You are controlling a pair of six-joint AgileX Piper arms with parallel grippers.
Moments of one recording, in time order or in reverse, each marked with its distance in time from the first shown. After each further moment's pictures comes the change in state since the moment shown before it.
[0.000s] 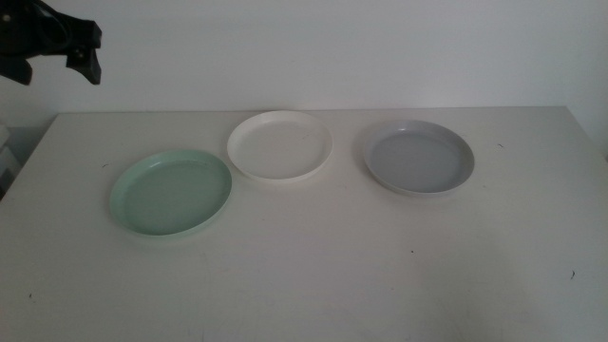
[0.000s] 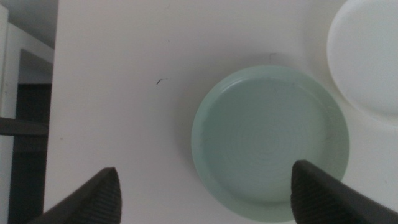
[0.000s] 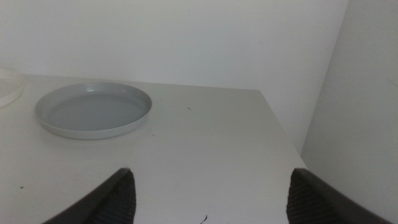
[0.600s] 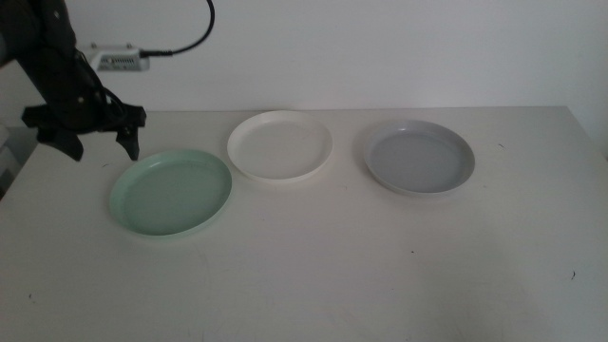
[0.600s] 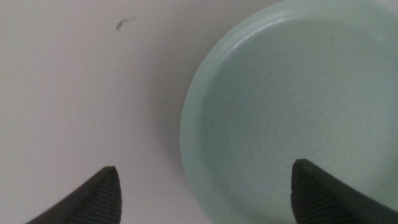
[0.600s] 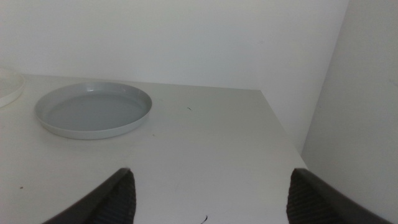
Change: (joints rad) left arm 0.000 0.307 0.000 -0.009 -0.031 0.000; right arm 0.000 0.000 0.000 0.000 0.000 0.000
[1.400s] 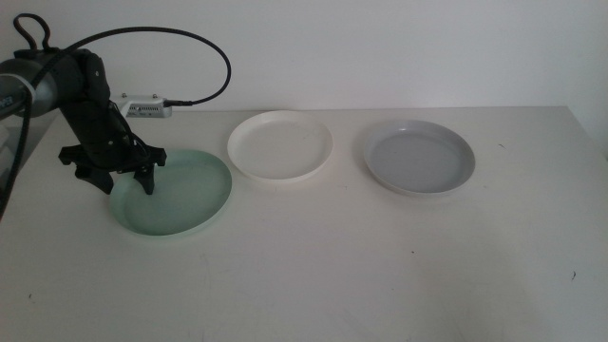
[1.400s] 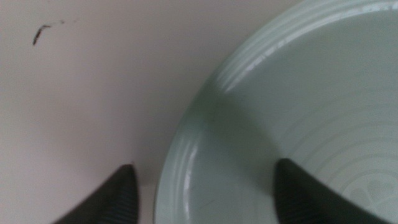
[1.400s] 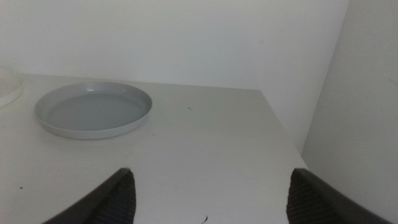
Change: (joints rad) left arm 0.000 0.201 -0.001 -0.023 -0.123 0.049; right arm 0.000 0.000 0.000 0.000 0.000 0.000
